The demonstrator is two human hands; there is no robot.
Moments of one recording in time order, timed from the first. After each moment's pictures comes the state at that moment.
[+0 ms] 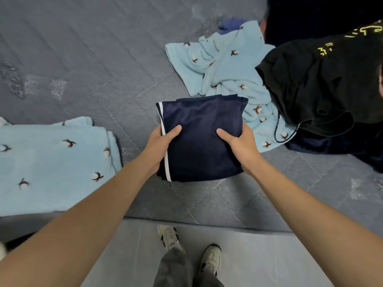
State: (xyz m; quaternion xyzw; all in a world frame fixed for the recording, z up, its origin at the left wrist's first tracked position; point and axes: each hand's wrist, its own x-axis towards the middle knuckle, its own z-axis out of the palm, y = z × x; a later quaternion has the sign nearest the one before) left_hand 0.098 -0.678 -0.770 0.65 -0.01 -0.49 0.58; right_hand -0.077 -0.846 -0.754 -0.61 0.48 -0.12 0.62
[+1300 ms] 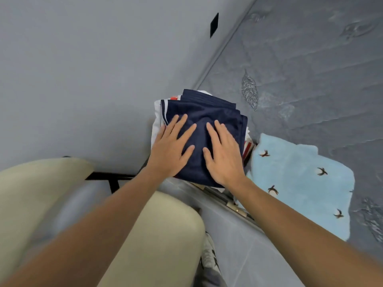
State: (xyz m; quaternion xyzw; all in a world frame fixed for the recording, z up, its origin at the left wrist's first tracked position) left_hand 0.463 -0.116 -0.717 0.93 -0.37 -0.03 0.06; right_hand 0.373 -0.295 -0.728 -0.96 0.09 0.00 0.28
